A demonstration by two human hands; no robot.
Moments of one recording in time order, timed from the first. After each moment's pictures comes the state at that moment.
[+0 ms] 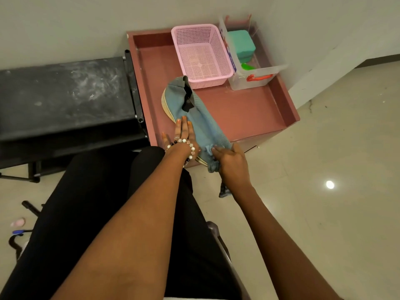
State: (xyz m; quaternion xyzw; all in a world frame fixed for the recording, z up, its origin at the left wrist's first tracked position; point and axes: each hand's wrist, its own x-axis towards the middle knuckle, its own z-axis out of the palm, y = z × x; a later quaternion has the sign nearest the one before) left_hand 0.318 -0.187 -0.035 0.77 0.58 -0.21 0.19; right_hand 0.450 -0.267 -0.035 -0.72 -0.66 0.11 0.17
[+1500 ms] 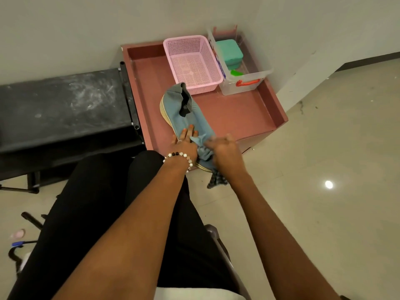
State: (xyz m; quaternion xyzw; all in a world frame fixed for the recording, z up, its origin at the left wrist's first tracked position) left_hand 0.328 -0.184 -0.030 0.82 0.51 -0.15 0.22; right_hand 0.451 -0.248 0.007 -0.66 -0.73 0.06 0.16
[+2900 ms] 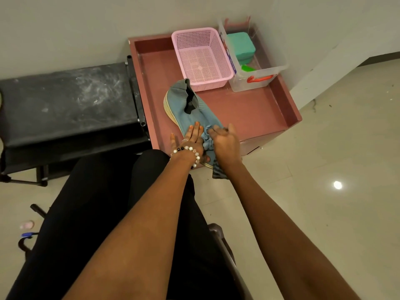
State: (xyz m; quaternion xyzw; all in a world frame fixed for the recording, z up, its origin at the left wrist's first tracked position) left_hand 0.327 -0.182 -0.020 0.77 0.53 -0.22 0.28; right_hand 0.441 -0.210 -0.025 -0.69 -0.69 0.13 0.17
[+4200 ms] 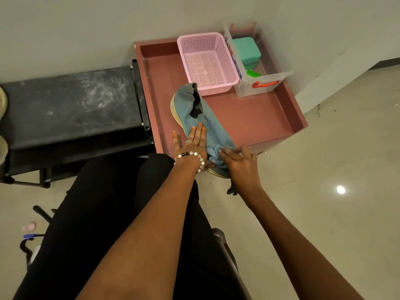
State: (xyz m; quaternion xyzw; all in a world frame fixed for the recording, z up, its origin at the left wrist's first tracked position) left_hand 0.323 -0.179 -0.026 0.79 0.53 -0.21 0.22; right_hand 0.472 -0.263 -0.045 -0.65 -0.76 0.00 0.04
